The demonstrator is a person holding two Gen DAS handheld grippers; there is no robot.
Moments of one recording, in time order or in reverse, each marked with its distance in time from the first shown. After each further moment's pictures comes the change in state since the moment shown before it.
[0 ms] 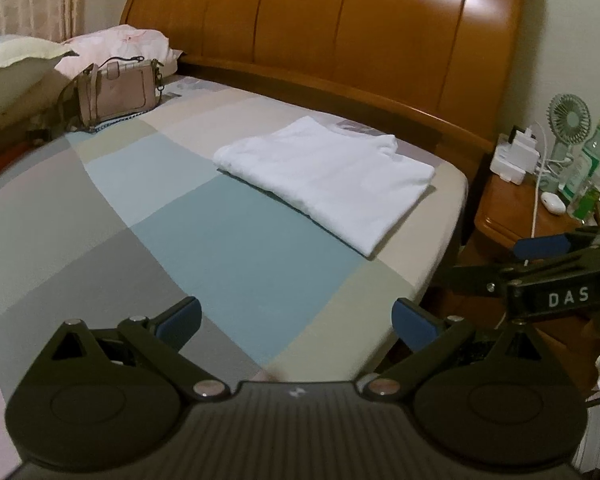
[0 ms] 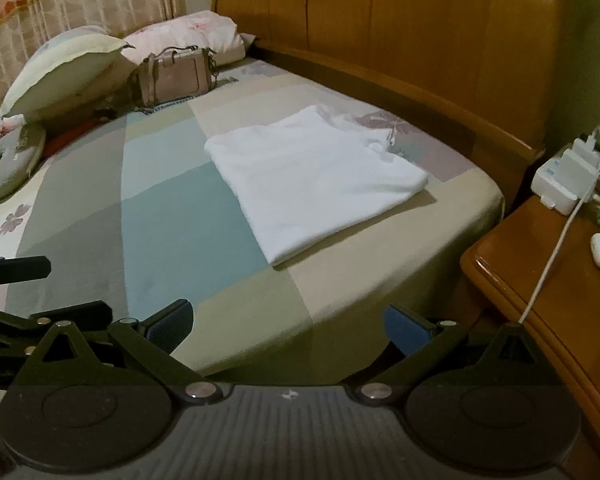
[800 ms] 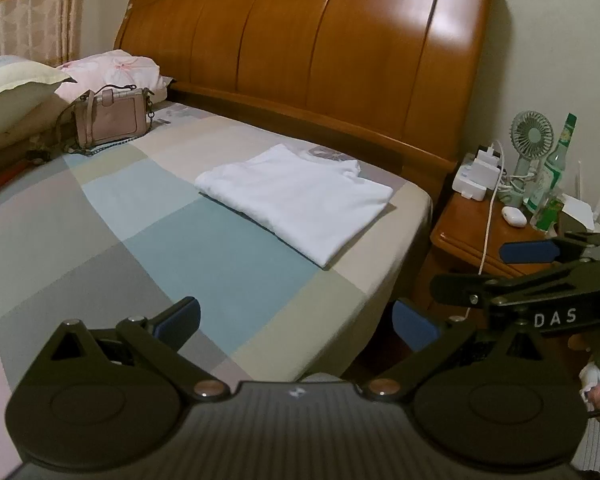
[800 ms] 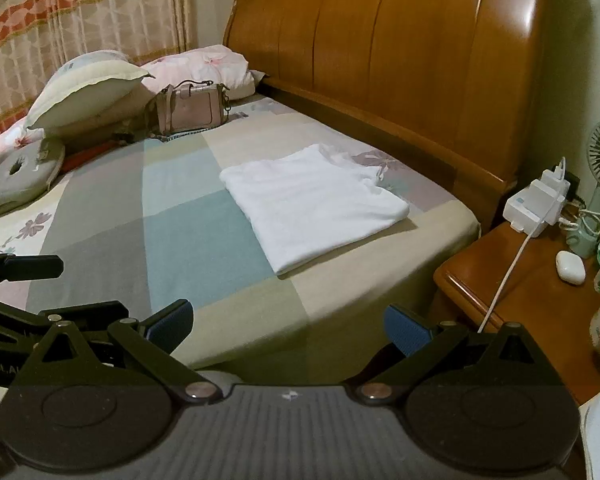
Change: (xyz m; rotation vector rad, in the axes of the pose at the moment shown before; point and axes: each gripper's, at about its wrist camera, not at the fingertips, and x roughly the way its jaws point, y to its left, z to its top) left arm -0.051 -0.030 -0.008 -0.004 -0.077 -0.031; right arm -0.061 0.002 -0.023 -0.037 -0.112 -0.006
